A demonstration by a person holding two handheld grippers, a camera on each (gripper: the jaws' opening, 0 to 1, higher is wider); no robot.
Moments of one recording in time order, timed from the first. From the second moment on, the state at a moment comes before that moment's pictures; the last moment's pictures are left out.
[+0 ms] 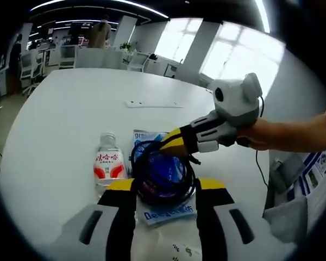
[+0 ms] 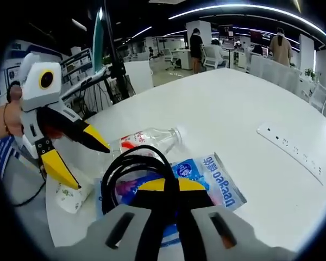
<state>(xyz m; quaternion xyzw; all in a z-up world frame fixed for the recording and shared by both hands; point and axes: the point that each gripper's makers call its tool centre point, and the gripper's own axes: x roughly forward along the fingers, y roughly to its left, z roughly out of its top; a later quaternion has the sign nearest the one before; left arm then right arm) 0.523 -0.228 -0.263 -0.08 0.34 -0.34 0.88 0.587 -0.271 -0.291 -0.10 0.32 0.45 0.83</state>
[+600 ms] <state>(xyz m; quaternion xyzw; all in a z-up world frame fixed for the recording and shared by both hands) 0.532 -0.233 -0.279 -0.10 0.36 -0.31 0.87 0.583 -0.270 -0.281 -0.09 0.30 0.46 0.83</state>
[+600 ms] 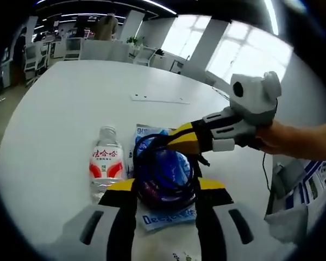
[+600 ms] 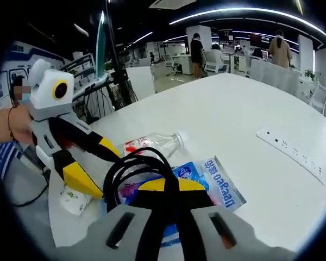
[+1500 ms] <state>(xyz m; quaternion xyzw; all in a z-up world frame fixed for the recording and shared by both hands) 0.537 -0.228 -0.256 -0.12 0.34 -0.29 0.89 0.578 -0.277 -0.256 -0.05 0.29 0.45 0.84</state>
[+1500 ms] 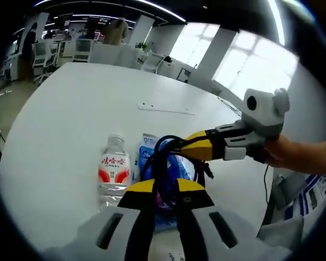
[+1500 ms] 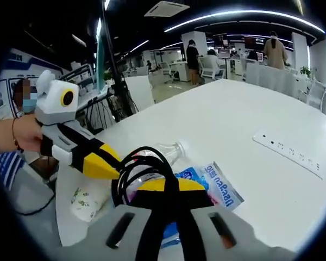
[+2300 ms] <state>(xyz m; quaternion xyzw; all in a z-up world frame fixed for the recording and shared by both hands) 0.531 -0.256 -0.221 -0.10 0.32 -0.31 0.89 0.566 -0.312 -0.226 -0.03 0.27 0.43 0.86</state>
